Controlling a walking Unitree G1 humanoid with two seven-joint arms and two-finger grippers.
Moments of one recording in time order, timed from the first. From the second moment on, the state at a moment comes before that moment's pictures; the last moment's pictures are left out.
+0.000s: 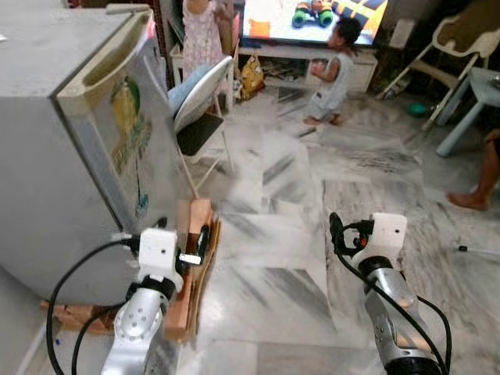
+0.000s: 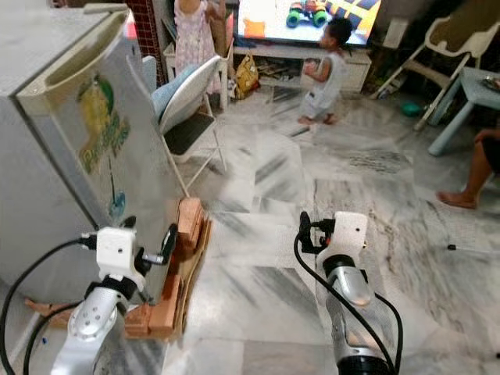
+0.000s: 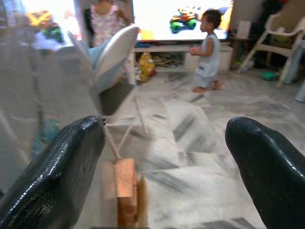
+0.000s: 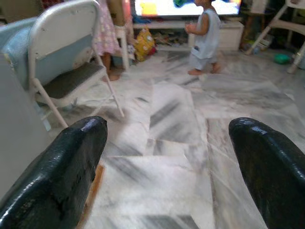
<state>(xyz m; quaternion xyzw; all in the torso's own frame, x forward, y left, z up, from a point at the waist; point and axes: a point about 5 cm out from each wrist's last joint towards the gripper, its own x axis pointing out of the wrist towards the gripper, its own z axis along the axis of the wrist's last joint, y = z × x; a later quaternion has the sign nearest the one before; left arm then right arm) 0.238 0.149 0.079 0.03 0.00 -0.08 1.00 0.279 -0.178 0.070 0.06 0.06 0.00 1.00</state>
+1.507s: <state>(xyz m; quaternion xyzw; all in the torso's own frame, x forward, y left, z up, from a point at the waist) 0.274 0.223 0.070 0.10 0.04 0.09 0.99 0.272 -0.175 0.064 0.05 0.07 0.01 1.00</state>
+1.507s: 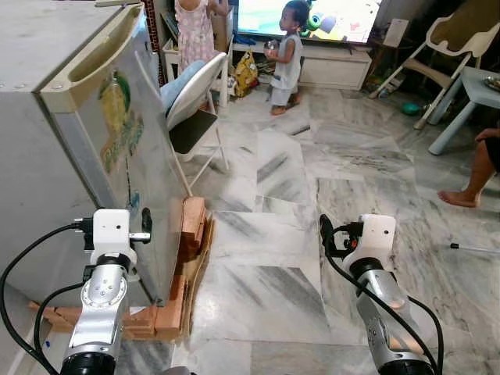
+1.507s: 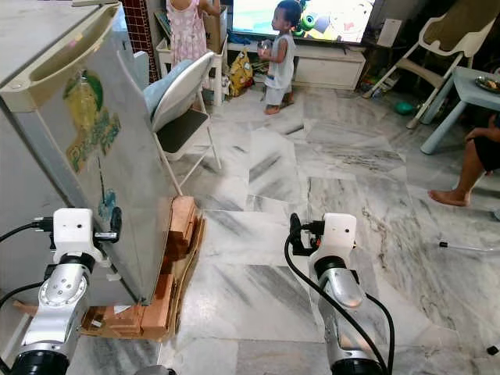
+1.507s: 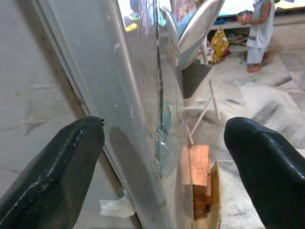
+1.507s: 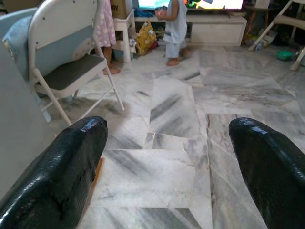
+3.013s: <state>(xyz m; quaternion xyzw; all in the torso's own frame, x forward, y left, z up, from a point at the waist) 0.321 0.094 0.089 0.10 0.00 -0.21 0.97 0.256 -0.180 0.026 0.00 0.18 0.01 0.98</state>
